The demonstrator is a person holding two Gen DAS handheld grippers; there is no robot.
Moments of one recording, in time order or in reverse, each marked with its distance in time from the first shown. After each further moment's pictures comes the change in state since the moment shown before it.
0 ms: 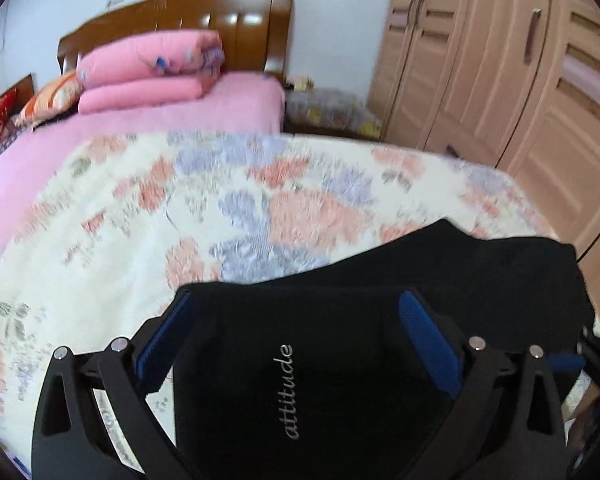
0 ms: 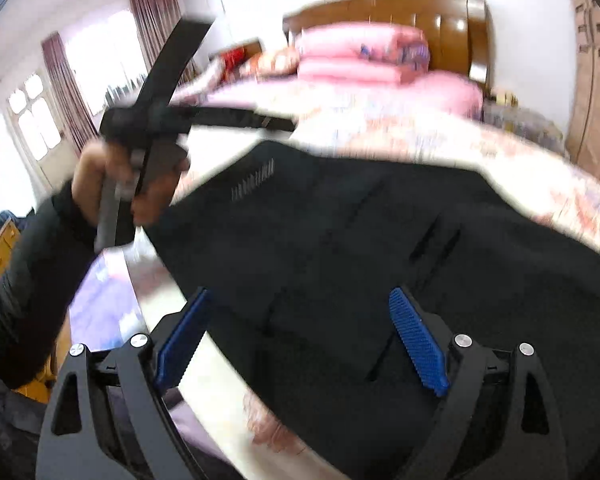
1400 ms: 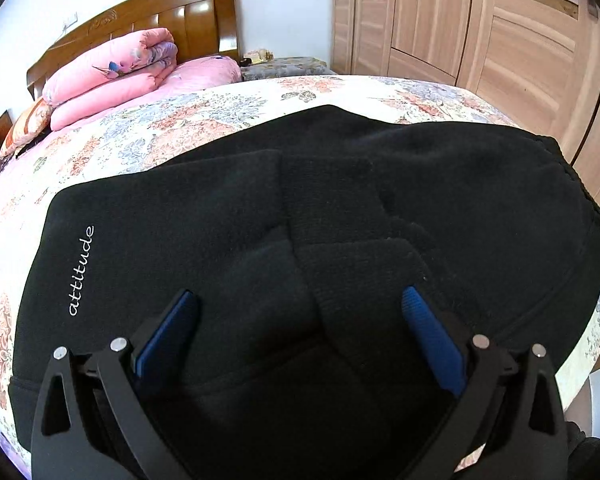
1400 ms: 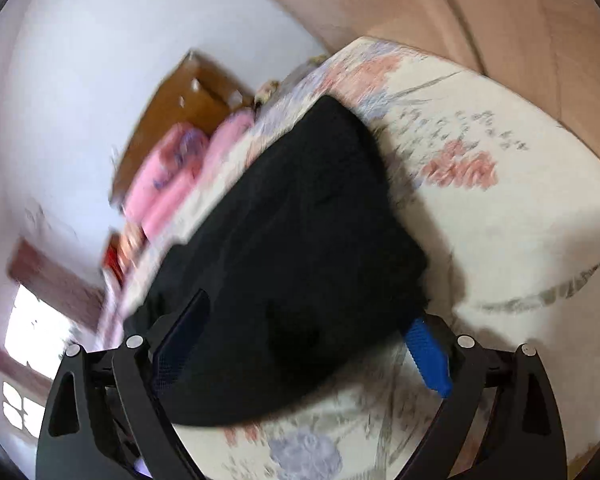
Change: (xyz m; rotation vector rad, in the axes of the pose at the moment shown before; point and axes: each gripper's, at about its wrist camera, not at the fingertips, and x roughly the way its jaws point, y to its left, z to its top) left arm 0.043 -0.131 -0.088 0.166 0.090 0.033; right arm -0.161 -0.245 -0.172 0.970 -0.284 -0.189
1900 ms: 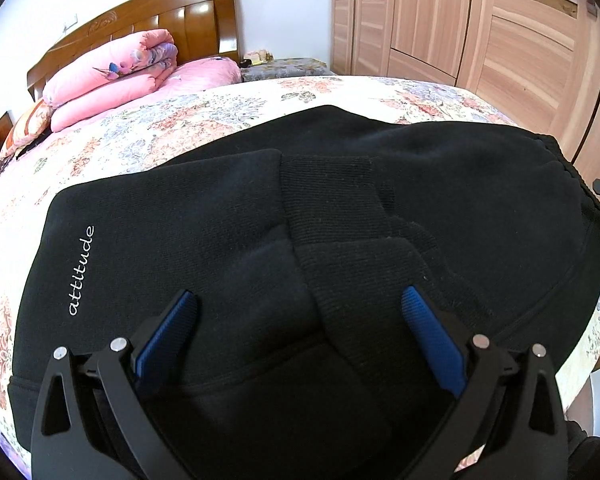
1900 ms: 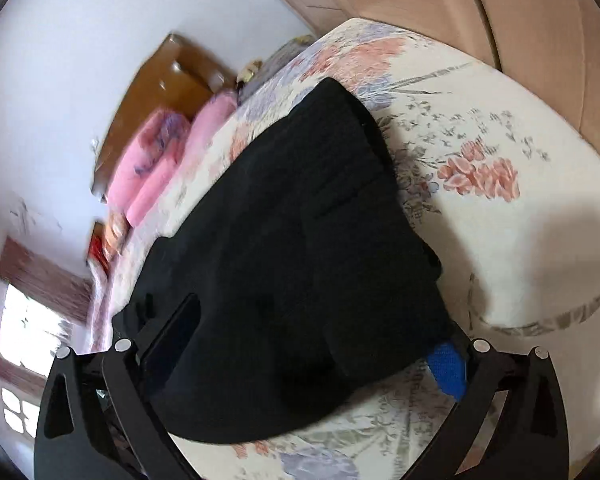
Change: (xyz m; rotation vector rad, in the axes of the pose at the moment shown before) left arm -0.002 -0.001 -0.003 0.003 -0.006 0.000; right arm 0.022 0.014 0.010 -0.026 0.093 -0.093
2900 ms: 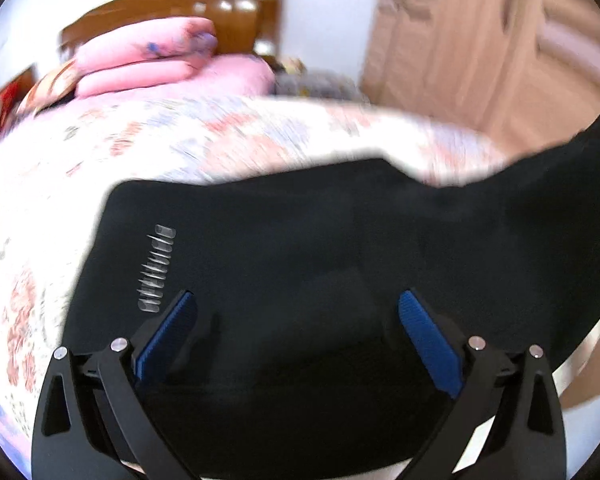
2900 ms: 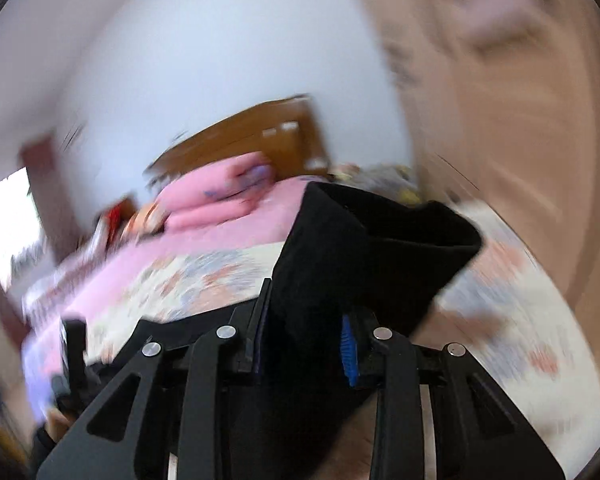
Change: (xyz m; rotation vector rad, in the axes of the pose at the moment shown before) left arm -0.054 0.062 0.013 -0.227 -0.058 -0.029; right arm -0.043 0.217 -0.034 -0.626 -0.374 0.054
